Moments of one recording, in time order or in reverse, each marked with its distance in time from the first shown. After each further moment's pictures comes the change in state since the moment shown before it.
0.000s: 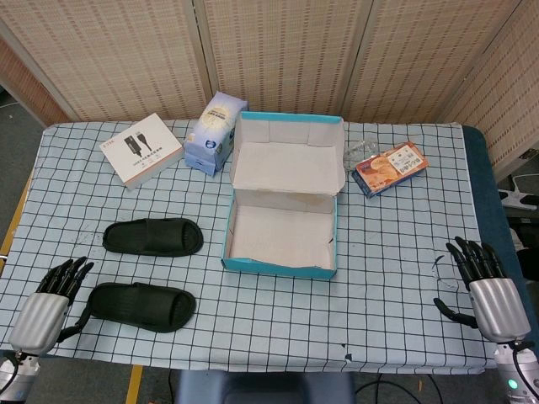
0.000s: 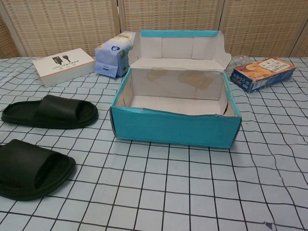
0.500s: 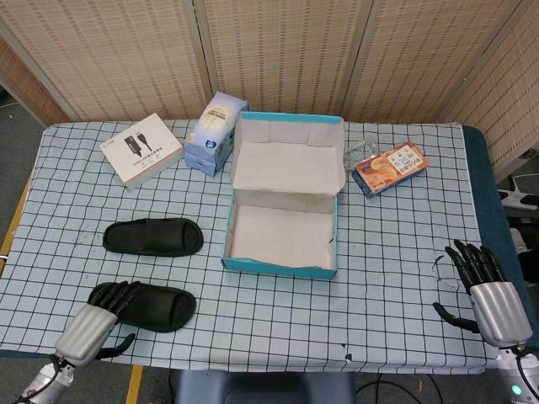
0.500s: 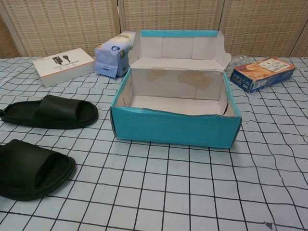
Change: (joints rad) left arm -0.088 0.015 0.072 -0.146 0.093 -0.222 0.118; right arm -0.010 0.023 -0.018 -0.016 -0.035 0.012 0.034
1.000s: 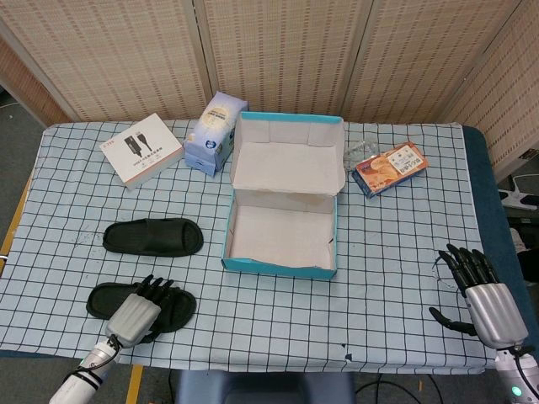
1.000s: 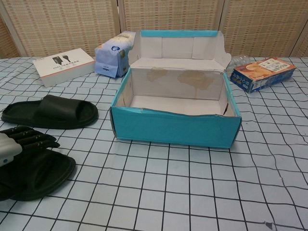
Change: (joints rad) left arm -0.109 -0.226 -0.079 0.095 -0.239 -0.224 0.414; right arm 0.010 0.021 -0.017 -0.008 -0.010 -0.034 0.047
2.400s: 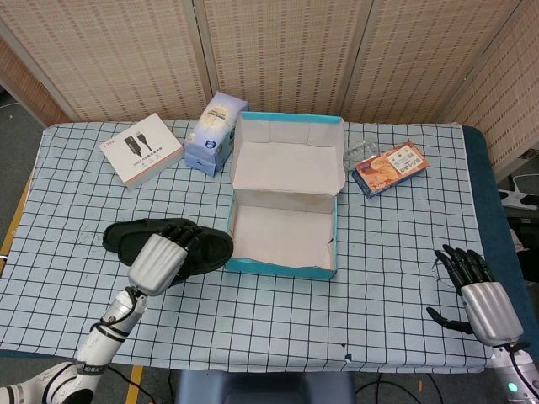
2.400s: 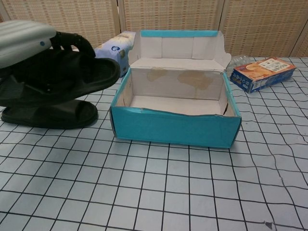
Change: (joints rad) left arm -0.229 -0.023 -0.252 -0.124 0.011 0.122 -0.100; right arm 0.015 0.004 0.001 -0.012 0.024 -0.046 0.002
